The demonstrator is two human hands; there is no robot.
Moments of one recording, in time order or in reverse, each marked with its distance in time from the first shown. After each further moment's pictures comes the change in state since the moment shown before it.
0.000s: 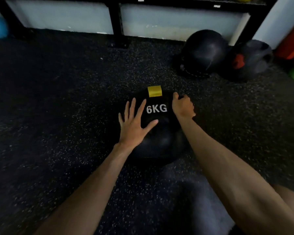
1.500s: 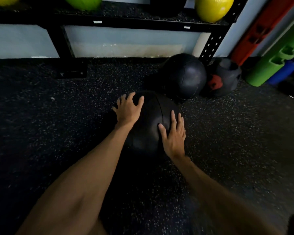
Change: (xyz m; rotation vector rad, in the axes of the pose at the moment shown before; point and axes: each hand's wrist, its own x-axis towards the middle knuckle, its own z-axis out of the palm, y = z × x) left_hand 0.433 -0.040 0.032 -0.223 -0.207 -0.045; right_hand 0.137 -0.096 0.114 -0.098 0.212 -0.171
